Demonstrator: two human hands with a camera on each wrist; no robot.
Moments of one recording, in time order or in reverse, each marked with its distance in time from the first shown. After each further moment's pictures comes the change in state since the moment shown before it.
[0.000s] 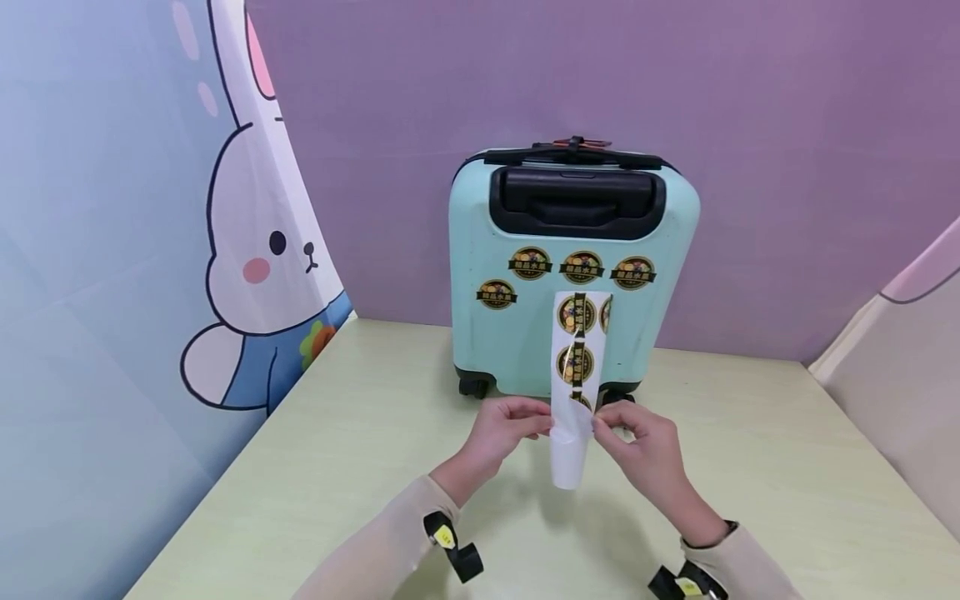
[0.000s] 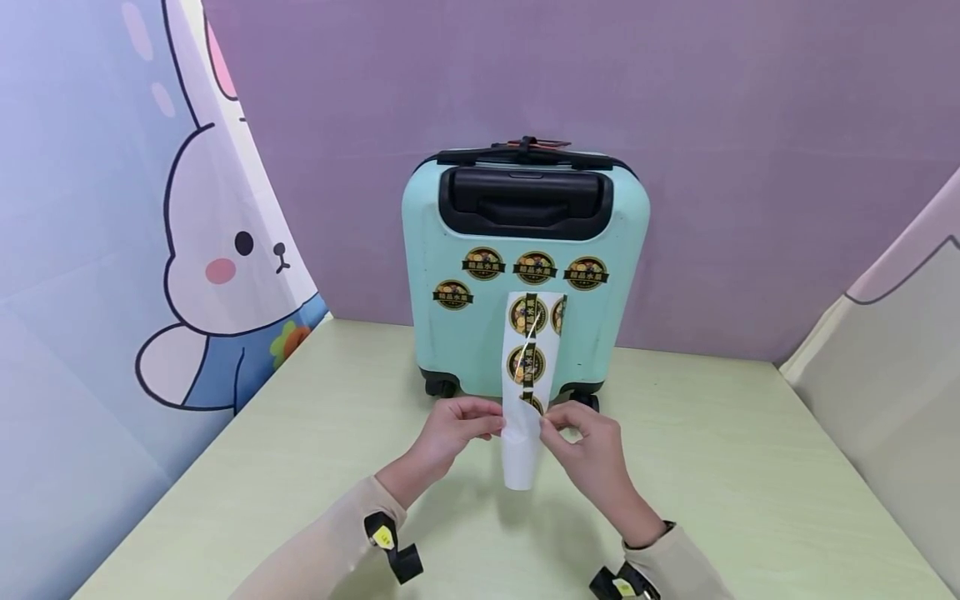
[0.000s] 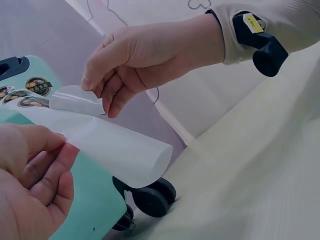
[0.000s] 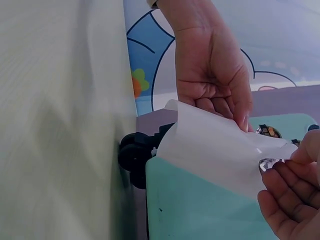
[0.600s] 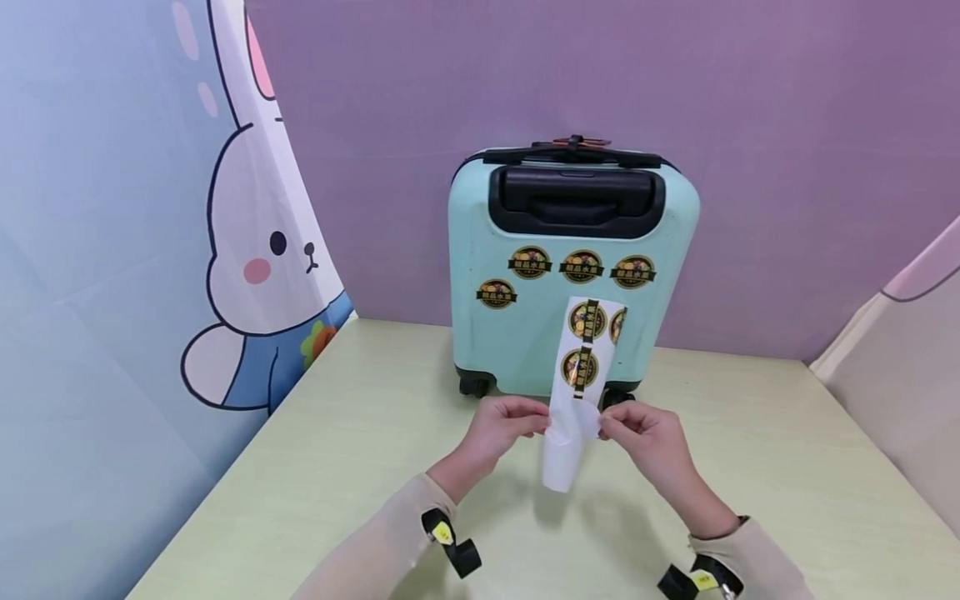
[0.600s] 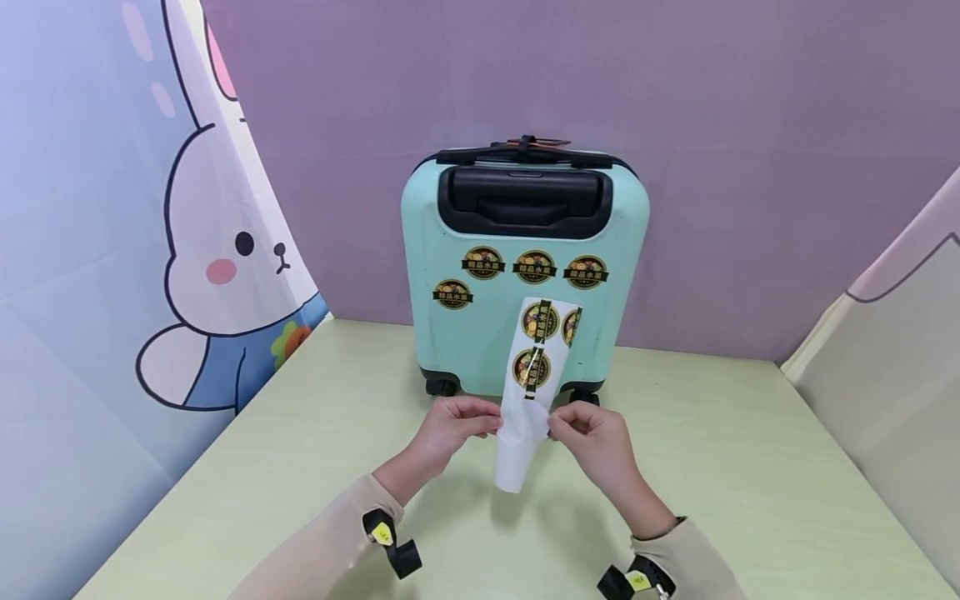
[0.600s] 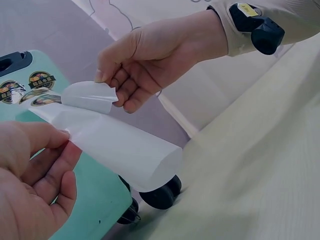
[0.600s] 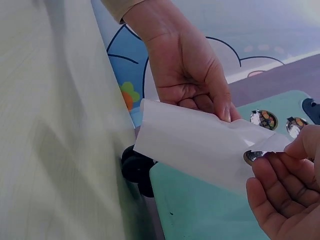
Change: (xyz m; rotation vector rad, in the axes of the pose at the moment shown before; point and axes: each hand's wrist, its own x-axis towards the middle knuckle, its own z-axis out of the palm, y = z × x) left_hand 0.002 -0.001 -0.006 0.019 -0.008 -0.006; right_hand 0.007 0.002 -0.012 0.208 -0.166 0.435
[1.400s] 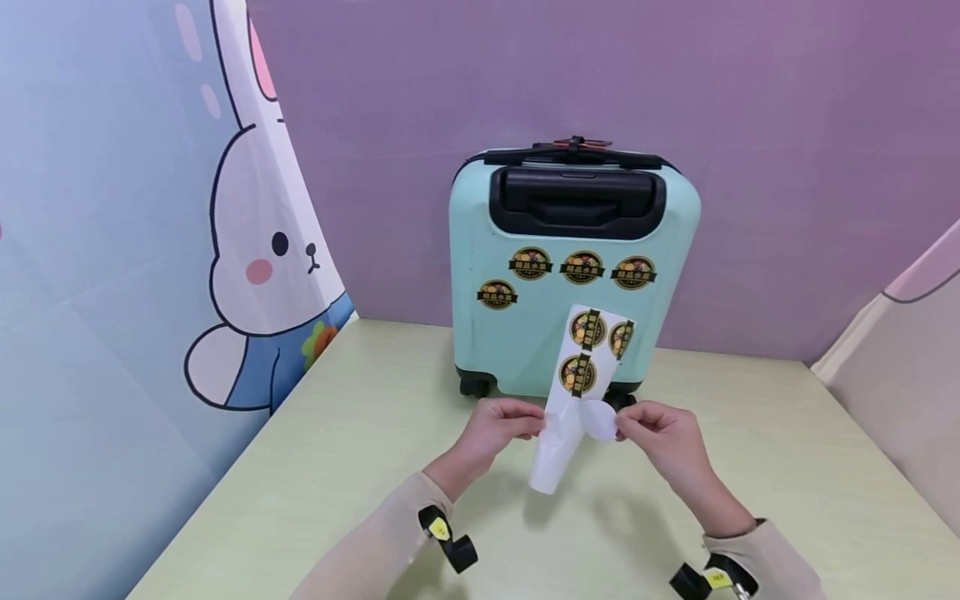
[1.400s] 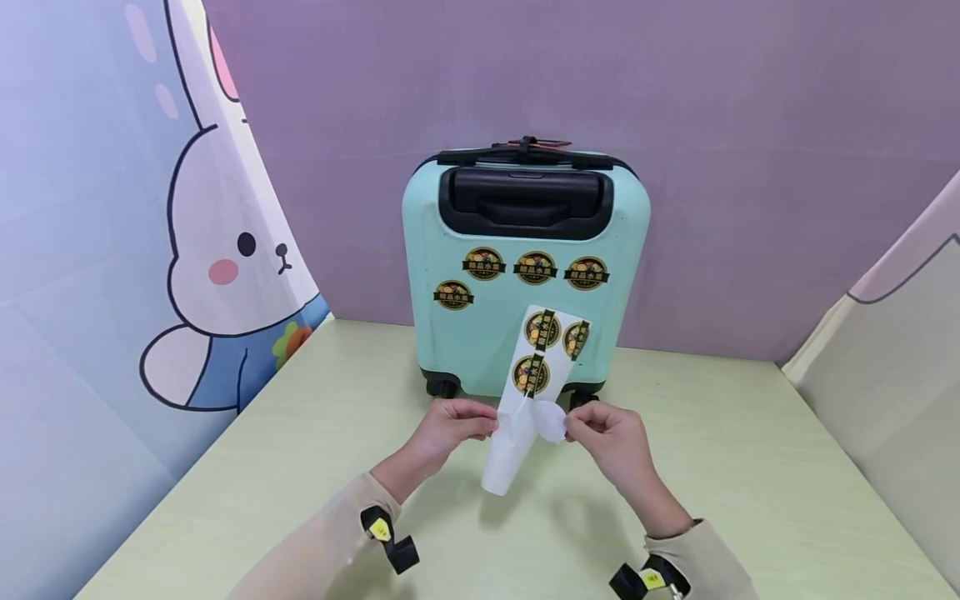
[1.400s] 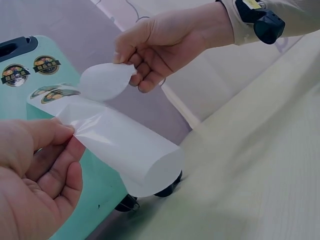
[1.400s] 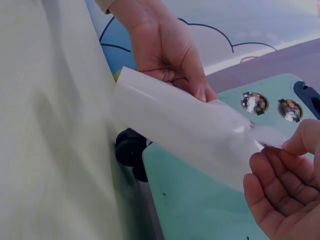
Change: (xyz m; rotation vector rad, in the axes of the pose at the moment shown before) left_hand 0.002 -0.008 -0.008 -0.012 -0.009 -0.052; right_hand 0.002 0.007 -0.016 0.018 0.030 0.036
